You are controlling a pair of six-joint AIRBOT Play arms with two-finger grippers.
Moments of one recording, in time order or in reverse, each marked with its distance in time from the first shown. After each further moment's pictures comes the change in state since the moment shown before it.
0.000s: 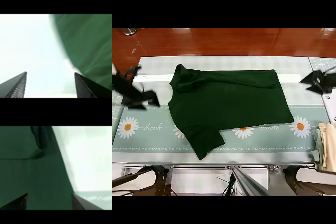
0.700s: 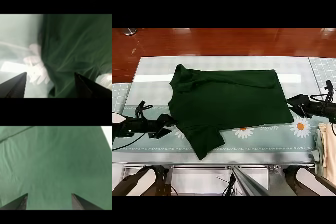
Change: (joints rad) left arm 0.107 0.317 -0.712 -0.552 0.437 0.076; right arm -0.030 0.334 -0.603 0.319 -0.161 -0.207
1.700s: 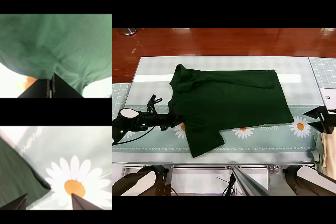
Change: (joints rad) left arm -0.158 -0.119 0.029 -0.190 0.158 0.113; right arm -0.298 -0.122 0.085 -0.348 0.093 0.243
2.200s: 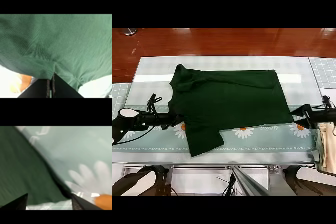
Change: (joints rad) left arm -0.004 0.000 0.002 -0.035 -0.003 0.023; right arm 0.195 -0.176 0.035 0.078 -0.006 -0.054
